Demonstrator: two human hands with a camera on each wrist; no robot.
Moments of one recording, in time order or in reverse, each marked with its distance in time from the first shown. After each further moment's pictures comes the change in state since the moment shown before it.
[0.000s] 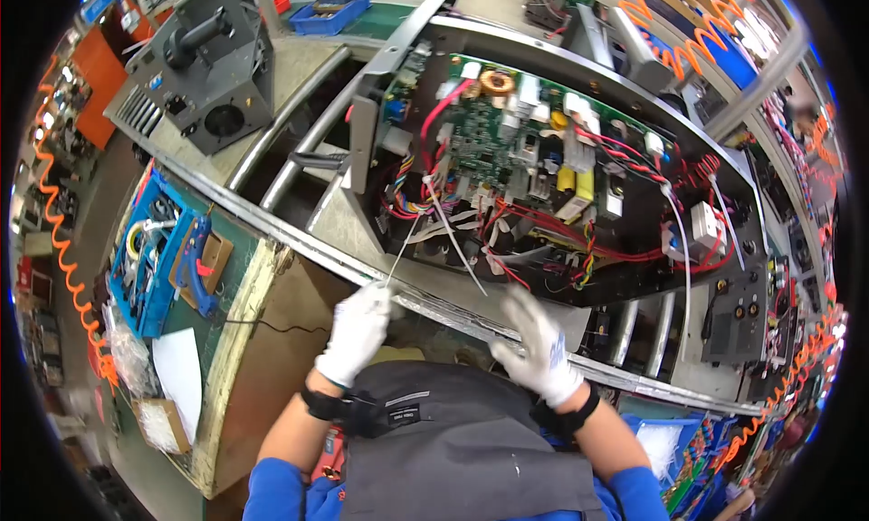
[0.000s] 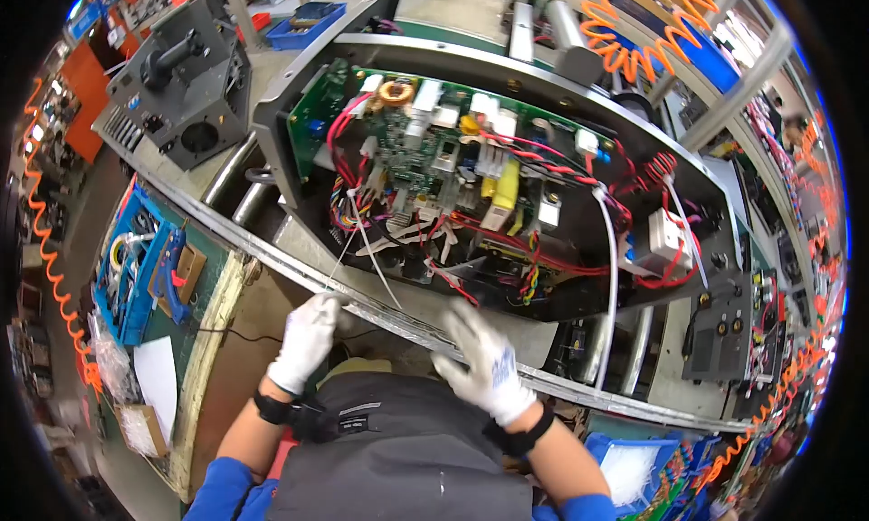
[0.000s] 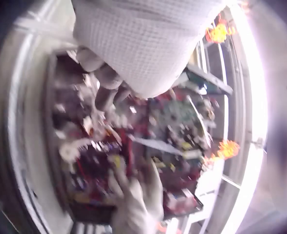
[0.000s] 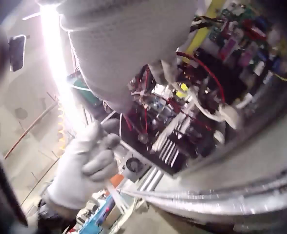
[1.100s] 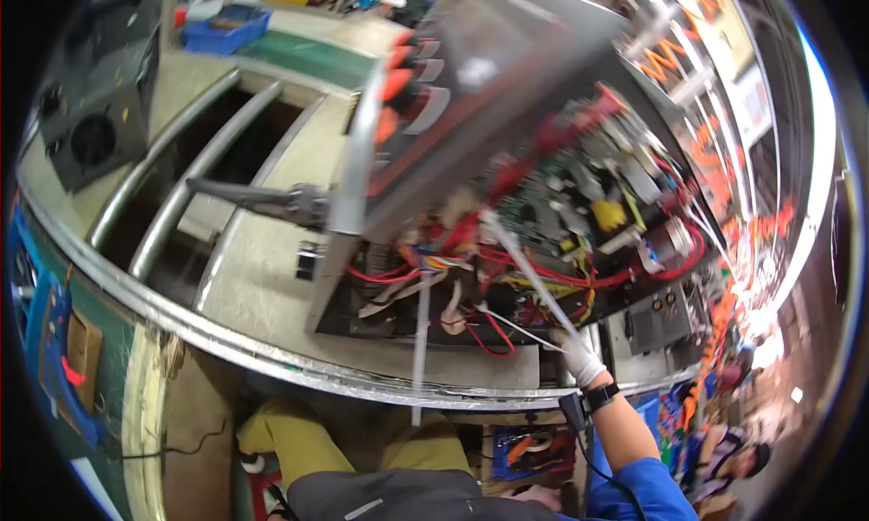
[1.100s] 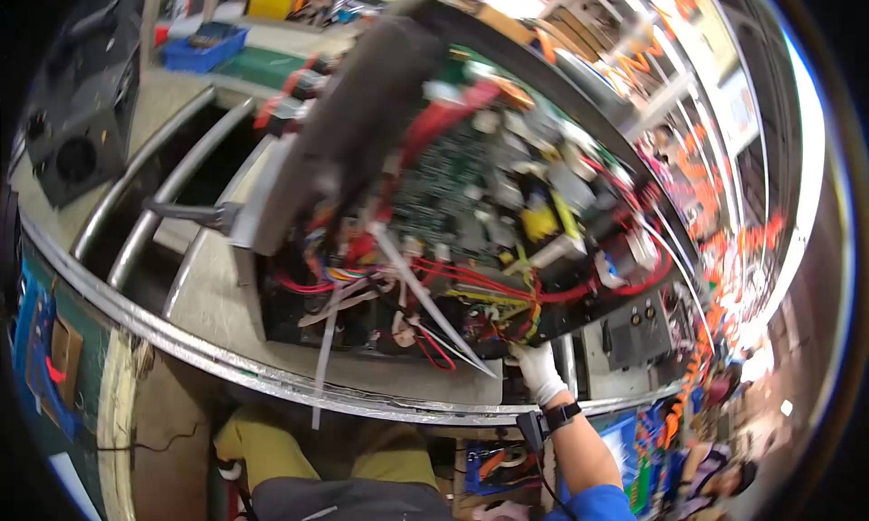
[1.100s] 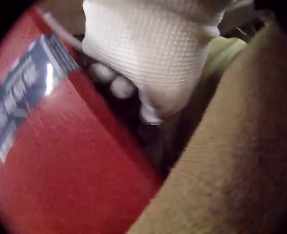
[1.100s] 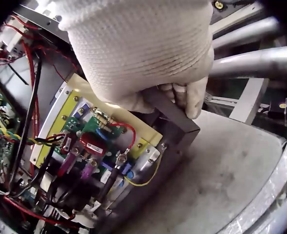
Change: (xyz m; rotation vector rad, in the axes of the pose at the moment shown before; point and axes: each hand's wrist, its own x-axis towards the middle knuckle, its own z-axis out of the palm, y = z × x) left_hand -0.307 -0.370 0.224 0.321 -1.169 -0.811; right_hand -0.091 0.150 -0.043 0.123 0.311 0.940
